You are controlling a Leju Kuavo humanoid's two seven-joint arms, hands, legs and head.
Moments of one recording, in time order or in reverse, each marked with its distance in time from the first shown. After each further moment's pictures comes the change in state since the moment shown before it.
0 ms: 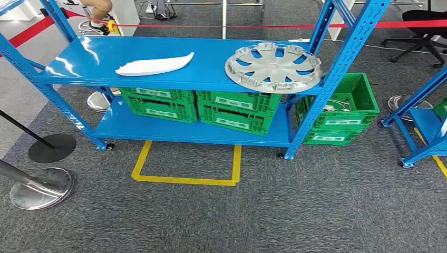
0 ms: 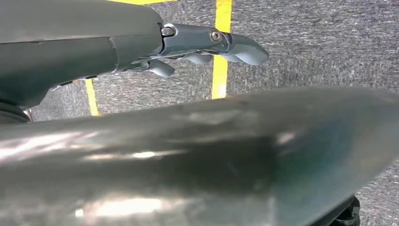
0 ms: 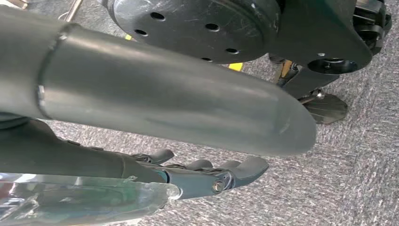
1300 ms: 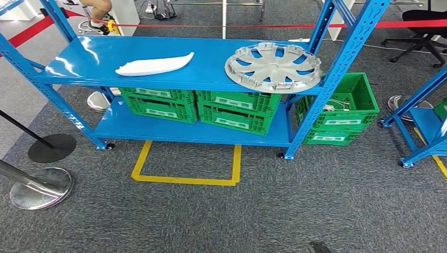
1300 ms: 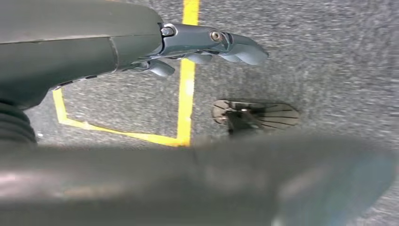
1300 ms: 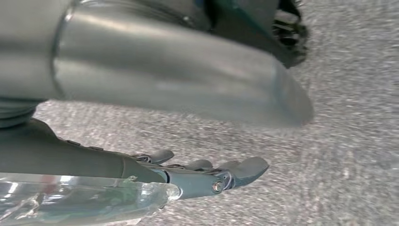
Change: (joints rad) left arm -0.024 0.062 -0.201 -0.023 0.273 0.024 -0.072; right arm -0.017 -0.061 0.179 -0.074 -0.275 -0.051 -0.061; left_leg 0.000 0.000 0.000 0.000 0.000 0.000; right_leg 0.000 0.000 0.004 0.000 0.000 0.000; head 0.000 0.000
